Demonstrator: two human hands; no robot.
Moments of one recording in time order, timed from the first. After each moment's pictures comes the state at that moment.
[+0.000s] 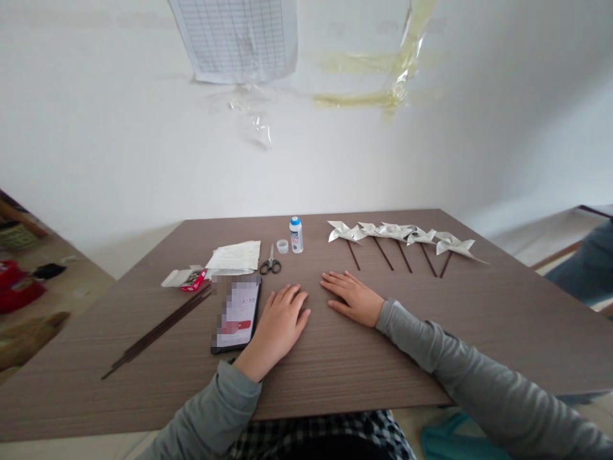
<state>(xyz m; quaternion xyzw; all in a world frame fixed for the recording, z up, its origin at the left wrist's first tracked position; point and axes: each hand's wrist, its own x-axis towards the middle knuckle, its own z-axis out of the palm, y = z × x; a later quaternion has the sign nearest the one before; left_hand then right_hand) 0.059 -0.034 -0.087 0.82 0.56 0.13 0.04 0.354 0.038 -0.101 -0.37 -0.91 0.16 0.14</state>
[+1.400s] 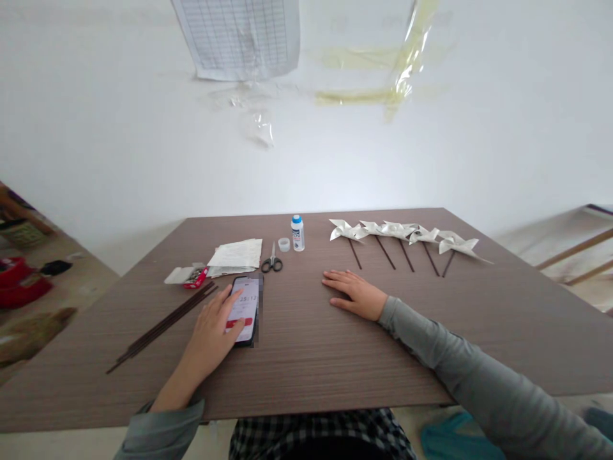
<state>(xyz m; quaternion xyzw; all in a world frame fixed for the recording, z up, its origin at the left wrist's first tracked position) -0.102 -0.050 -0.124 0.71 0.66 0.23 -0.02 0.359 0.045 -0.093 -0.38 -0.90 0.19 0.13</state>
